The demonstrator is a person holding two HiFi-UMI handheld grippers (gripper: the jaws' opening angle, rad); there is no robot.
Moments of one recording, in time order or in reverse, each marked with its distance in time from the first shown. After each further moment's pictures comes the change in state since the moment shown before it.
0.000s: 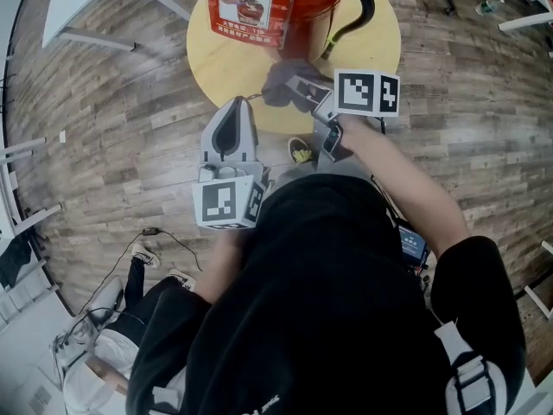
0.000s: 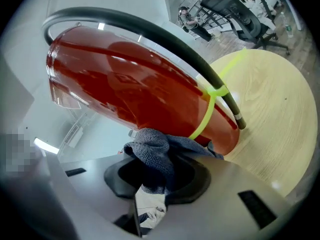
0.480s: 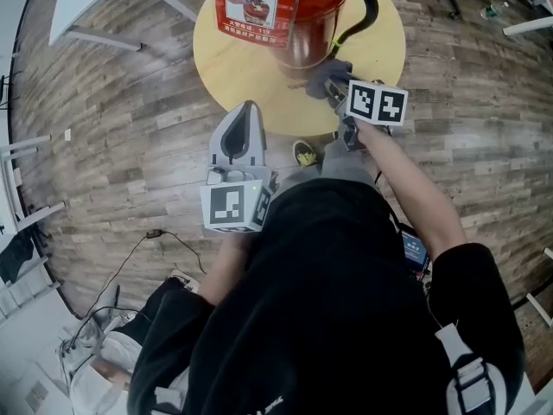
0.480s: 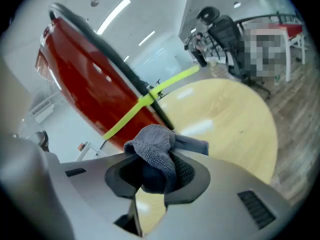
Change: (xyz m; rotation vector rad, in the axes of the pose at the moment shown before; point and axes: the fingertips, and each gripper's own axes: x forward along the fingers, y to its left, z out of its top) left arm -0.005 -0.009 -0.002 0.012 0.009 -0.016; right arm -0.025 -0.115 0.005 -0.234 -0.078 -0.329
